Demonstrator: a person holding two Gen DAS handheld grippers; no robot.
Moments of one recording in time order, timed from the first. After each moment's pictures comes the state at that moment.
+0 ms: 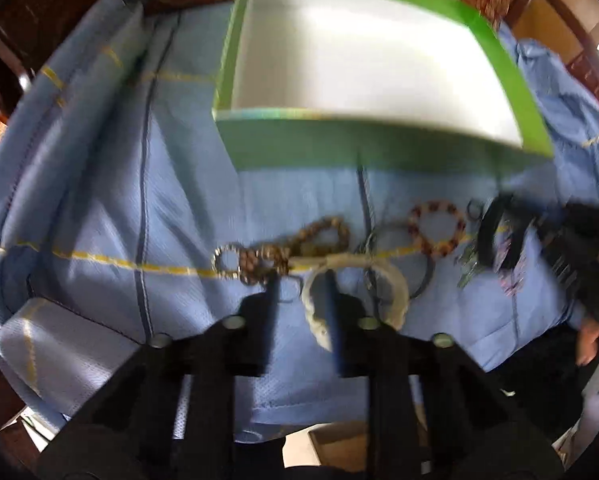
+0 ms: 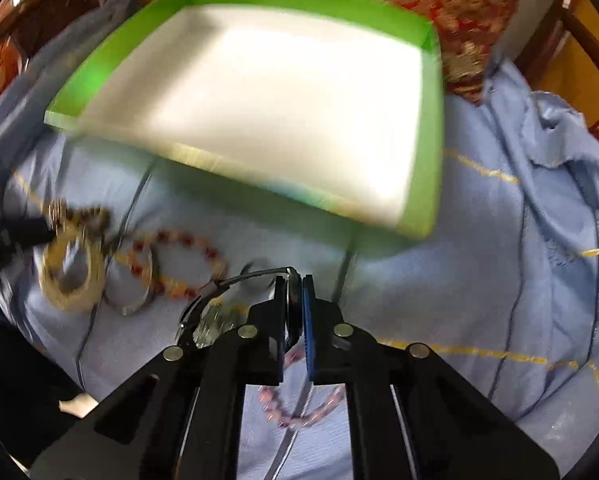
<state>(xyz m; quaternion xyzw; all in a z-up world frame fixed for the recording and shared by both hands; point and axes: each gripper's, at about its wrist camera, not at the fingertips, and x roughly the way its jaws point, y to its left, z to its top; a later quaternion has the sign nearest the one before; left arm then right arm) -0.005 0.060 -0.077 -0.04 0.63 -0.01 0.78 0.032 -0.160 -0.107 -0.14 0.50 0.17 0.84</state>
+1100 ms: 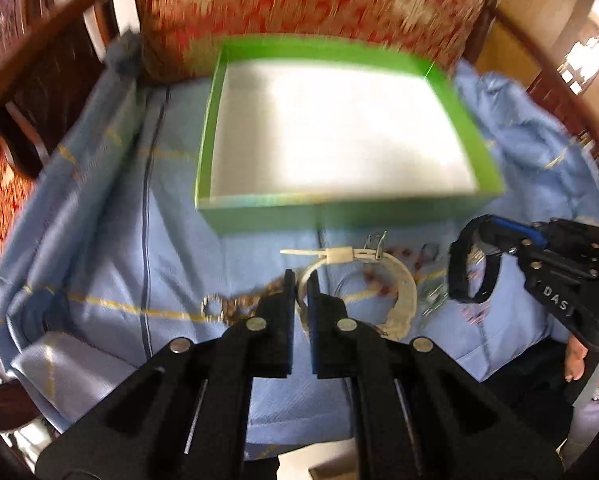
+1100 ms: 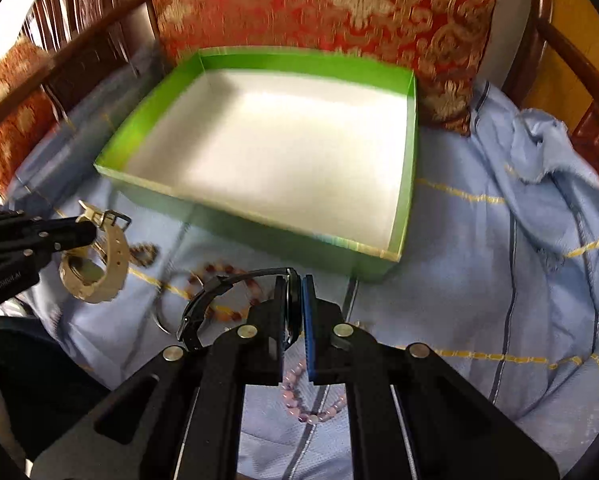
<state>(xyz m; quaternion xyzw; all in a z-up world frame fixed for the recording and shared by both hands) -0.008 0.037 -0.024 -0.04 0.53 -0.04 0.85 0.002 -0.183 -0.067 -0.09 0.43 0.22 0.87</state>
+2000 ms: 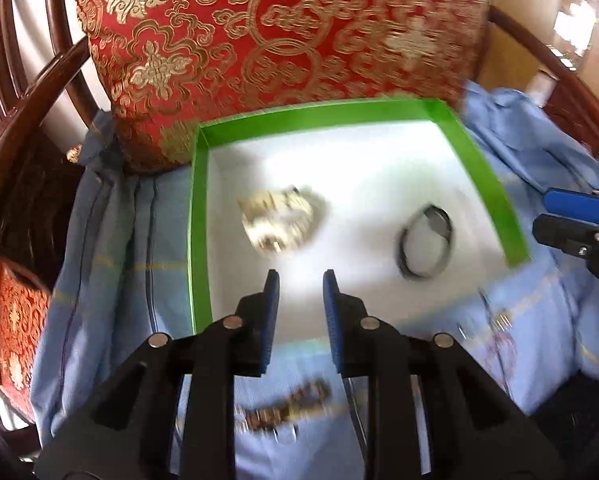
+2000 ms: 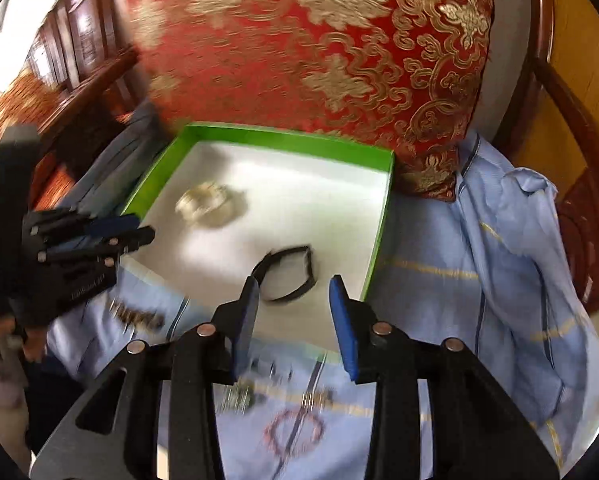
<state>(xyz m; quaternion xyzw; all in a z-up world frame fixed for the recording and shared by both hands) 0.050 0.014 -0.015 0.04 0.50 -0.04 0.86 0.034 -0.198 -0.018 -0.08 0.41 0.24 0.87</state>
